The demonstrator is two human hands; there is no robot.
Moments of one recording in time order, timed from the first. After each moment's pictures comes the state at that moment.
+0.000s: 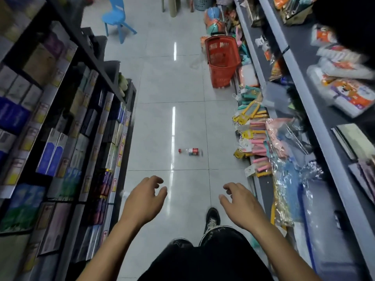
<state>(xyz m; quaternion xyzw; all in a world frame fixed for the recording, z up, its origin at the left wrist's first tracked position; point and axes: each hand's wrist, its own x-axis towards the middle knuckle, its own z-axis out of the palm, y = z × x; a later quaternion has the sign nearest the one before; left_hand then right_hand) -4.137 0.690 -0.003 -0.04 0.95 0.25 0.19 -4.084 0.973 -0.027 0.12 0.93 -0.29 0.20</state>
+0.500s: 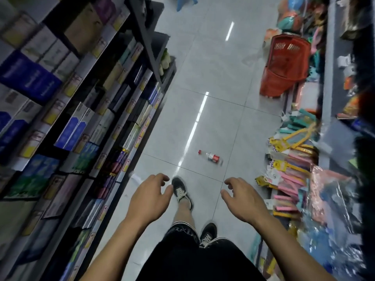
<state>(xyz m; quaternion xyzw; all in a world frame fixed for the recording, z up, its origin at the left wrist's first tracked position) -4.258 0.669 -0.025 -0.19 0.92 0.29 0.18 -4.315 0.940 -0.055 -0.05 0.93 -0.21 0.29</state>
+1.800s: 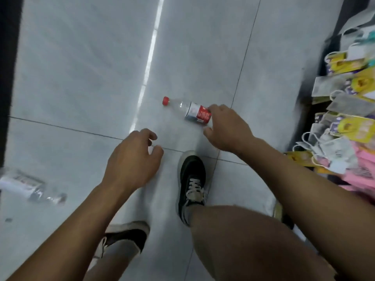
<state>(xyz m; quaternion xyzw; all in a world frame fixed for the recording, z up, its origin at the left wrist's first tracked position) -4.516 0.700 -0.685 -0.15 0.89 0.29 0.33 -4.599 0.930 -0.715 -0.05 0.93 -0.08 0.35</state>
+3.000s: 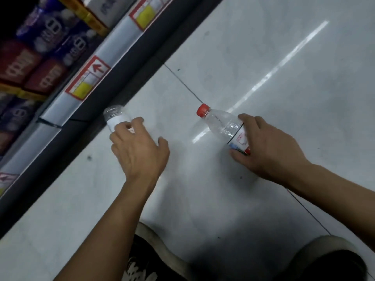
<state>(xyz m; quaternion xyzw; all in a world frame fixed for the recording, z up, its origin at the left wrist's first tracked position) -4.357 0.443 -0.893 -0.56 0.82 0.06 0.06 -4.539 0.639 -0.907 -0.43 0.86 -0.10 0.27</state>
